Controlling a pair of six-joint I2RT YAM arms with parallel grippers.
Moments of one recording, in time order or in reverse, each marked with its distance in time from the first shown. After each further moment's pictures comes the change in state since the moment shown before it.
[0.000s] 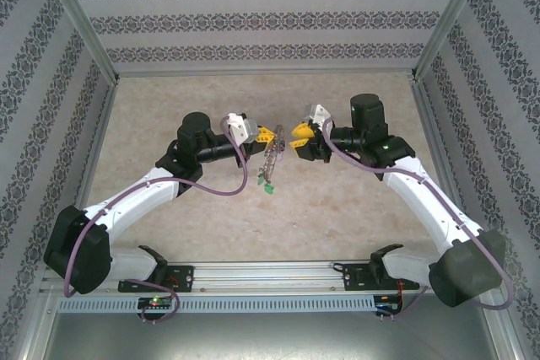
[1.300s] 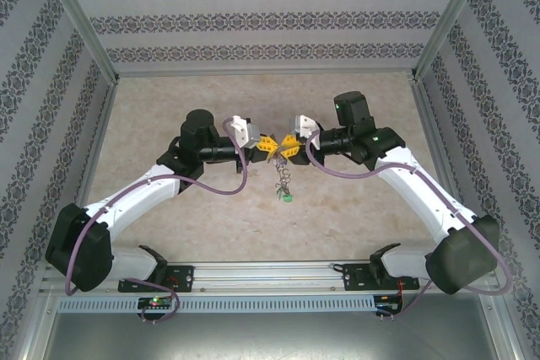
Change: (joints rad) left arm 0.000 0.021 0.035 -0.093 0.165 0.009; right arm 0.071 0.095 0.114 -0.204 -0.064 -0.243
